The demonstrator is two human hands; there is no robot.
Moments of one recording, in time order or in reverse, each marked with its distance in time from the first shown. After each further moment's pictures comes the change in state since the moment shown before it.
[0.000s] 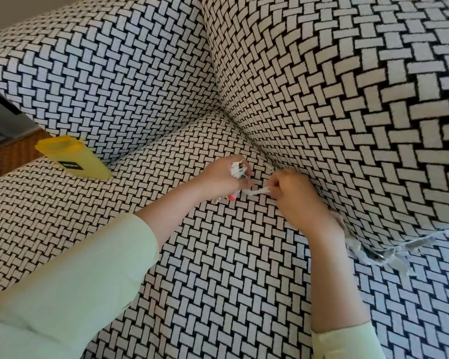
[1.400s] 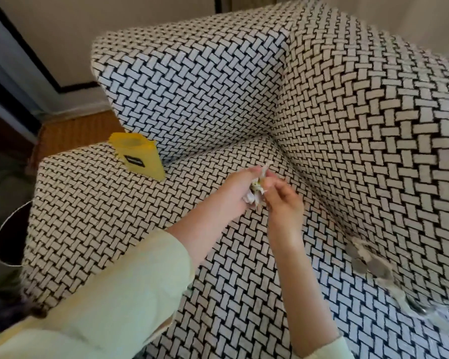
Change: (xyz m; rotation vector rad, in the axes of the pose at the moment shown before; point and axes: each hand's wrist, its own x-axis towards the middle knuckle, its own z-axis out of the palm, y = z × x) left_hand -0.023 -0.016 -0.052 -1.177 0.197 -0.361; right_hand 0.007 -0.114 0.049 1.294 0.186 0.183
